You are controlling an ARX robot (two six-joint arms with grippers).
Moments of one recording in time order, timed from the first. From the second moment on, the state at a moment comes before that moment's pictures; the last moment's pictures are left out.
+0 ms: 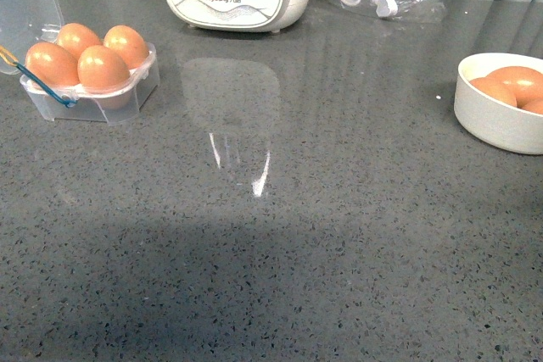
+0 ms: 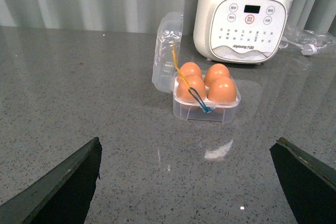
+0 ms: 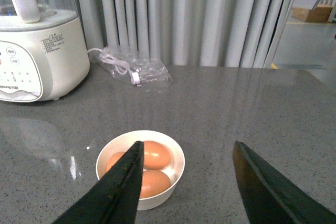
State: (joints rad) left arm 0.00 0.00 0.03 0.00 0.00 0.00; right arm 0.00 0.64 0.32 0.31 0.00 -0.02
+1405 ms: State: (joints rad) left arm 0.00 0.00 0.03 0.00 0.00 0.00; right arm 0.00 0.07 0.01 0.04 0.00 -0.01
